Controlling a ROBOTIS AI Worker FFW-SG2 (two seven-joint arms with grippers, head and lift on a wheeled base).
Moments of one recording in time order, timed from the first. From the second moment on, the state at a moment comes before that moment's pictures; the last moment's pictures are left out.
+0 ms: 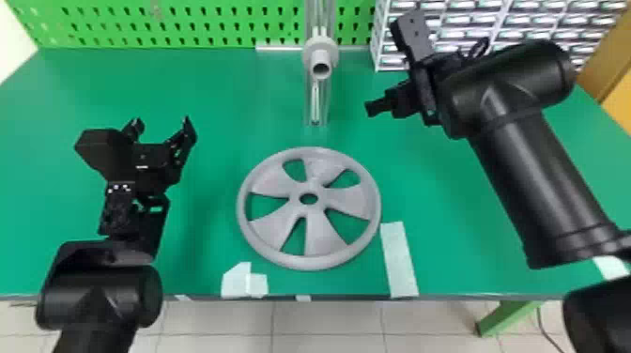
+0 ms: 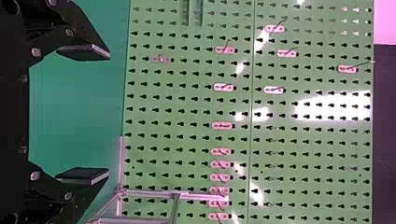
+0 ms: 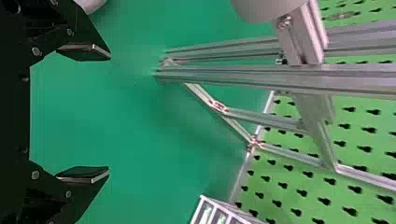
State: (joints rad) left arm 0.04 0.14 0.02 -1.56 0.17 -0.16 0.01; right arm -0.69 -0.09 0.33 -1.28 0.09 0.97 0.38
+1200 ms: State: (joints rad) left arm 0.04 0.15 0.02 -1.57 0.16 -0.14 0.01; right arm -0.85 -0.09 0.52 -1.11 0.05 1.25 0.46
